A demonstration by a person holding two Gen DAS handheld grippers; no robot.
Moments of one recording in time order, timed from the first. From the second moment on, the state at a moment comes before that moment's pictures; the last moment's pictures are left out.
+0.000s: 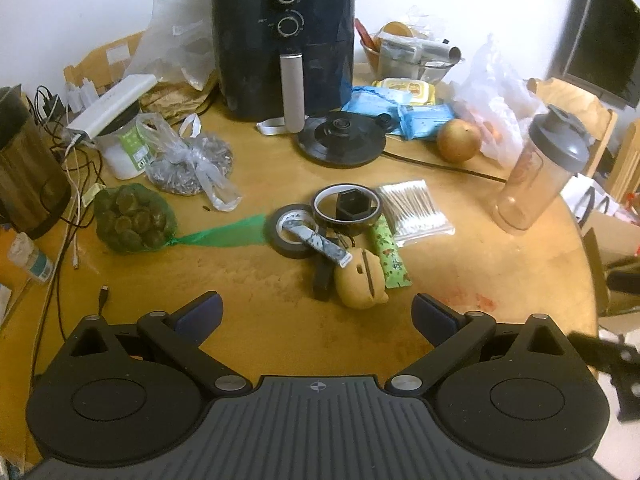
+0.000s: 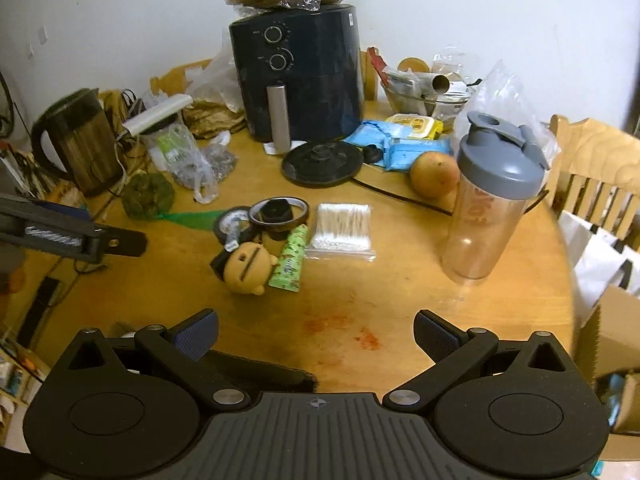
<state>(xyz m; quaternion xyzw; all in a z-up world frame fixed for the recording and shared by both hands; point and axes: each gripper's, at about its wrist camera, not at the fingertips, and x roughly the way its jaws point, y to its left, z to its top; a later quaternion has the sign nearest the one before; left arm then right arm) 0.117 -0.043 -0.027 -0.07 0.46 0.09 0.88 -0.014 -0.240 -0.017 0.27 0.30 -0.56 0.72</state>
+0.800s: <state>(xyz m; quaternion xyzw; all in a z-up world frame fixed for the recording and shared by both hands) 0.196 -0.009 -0.080 -0.13 0.48 0.06 0.87 -0.016 -0.261 -0.036 0.30 0.32 -0.60 0.66</state>
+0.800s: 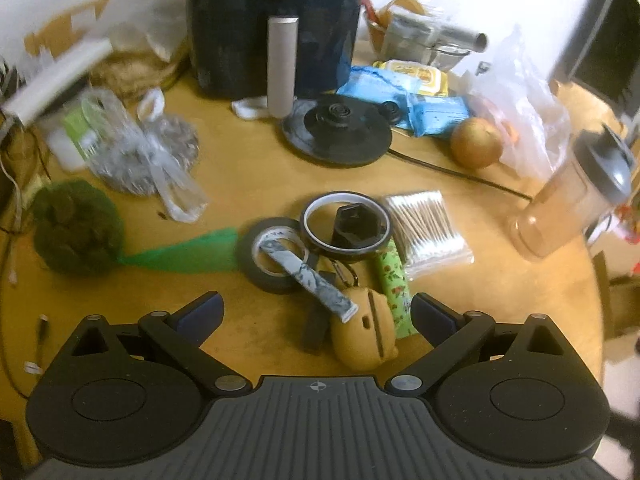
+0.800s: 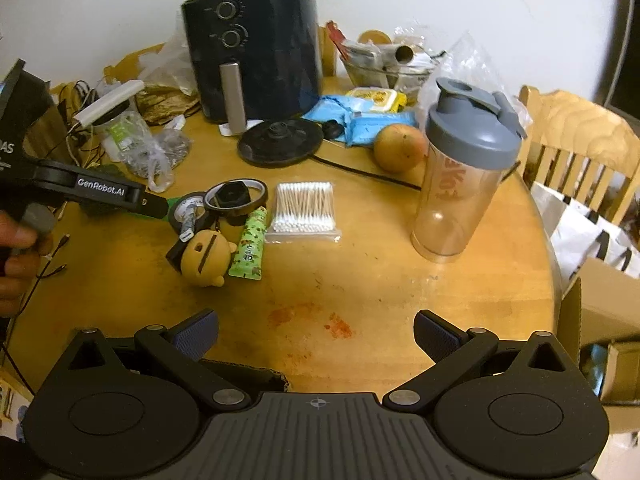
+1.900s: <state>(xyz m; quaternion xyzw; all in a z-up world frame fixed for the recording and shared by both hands) 0.265 0.036 -0.146 -0.27 0.57 0.10 0.77 -0.029 -0.262 -0.048 0.35 0.33 -0.61 0.63</state>
